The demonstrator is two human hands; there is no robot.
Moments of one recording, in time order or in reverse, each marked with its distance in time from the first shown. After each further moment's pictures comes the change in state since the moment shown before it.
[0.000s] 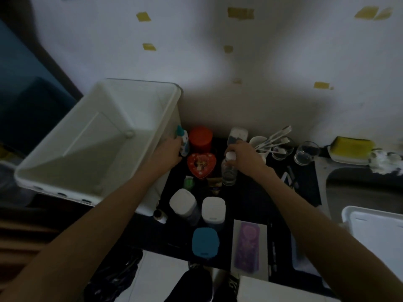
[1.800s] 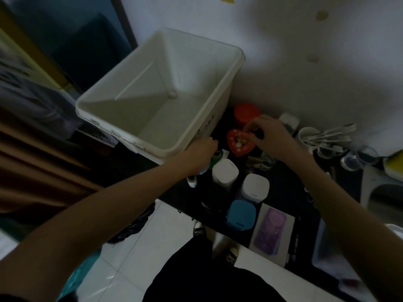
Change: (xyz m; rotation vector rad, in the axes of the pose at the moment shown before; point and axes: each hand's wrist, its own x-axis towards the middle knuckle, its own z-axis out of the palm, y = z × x) left_hand -0.105 -0.001 0.005 0.342 -0.243 0.011; right_hand 0.005 -0.076 0.005 0.083 0.054 -0.393
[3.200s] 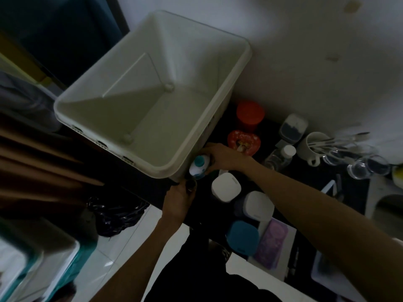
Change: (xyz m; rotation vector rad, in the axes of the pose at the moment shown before) left_hand -0.047 0.023 0.131 -0.872 0.205 -0.591; right_hand 0.068 0.008 0.150 0.144 -0.645 -0.096
